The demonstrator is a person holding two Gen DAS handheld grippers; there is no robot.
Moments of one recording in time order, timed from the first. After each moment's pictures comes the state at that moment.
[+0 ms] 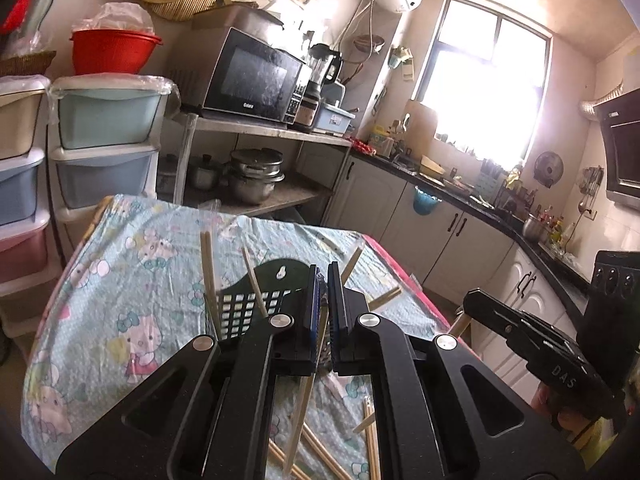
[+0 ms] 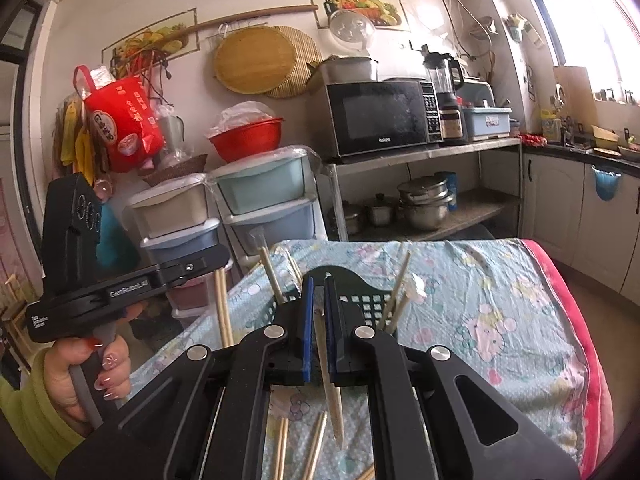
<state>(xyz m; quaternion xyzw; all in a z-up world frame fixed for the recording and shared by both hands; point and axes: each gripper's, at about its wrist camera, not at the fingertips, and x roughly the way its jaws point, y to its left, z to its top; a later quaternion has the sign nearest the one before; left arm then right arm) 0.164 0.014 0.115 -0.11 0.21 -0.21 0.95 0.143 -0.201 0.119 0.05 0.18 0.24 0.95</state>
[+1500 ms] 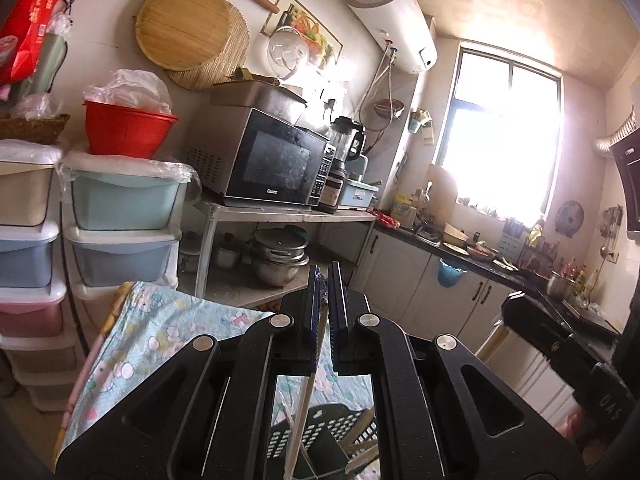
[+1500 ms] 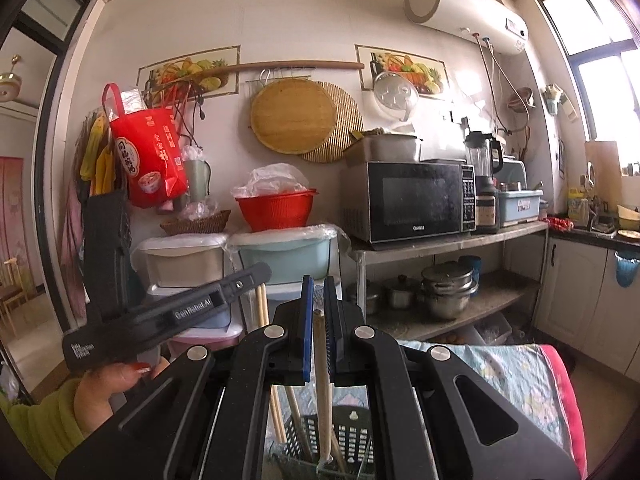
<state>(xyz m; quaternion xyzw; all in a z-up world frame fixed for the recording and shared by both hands) 0.225 0.041 0.195 -0.13 0.11 -0.15 0.97 0.194 -0.150 0.215 0.01 0.06 0.27 0.96</state>
